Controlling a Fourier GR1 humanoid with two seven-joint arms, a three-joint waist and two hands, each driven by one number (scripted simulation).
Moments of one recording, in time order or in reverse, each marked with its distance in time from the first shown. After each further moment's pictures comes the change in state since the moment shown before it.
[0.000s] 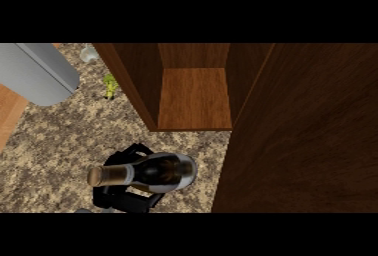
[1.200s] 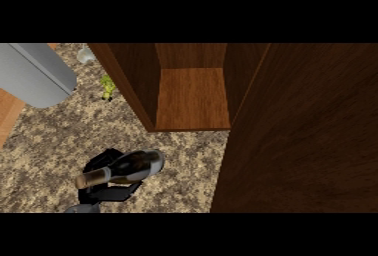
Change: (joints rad) left arm -0.105 -0.006 0.141 0.569 0.099 -0.010 -0.341; right arm -0.126 0.084 -0.054 0.015 -0.003 0.044 0.122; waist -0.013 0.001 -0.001
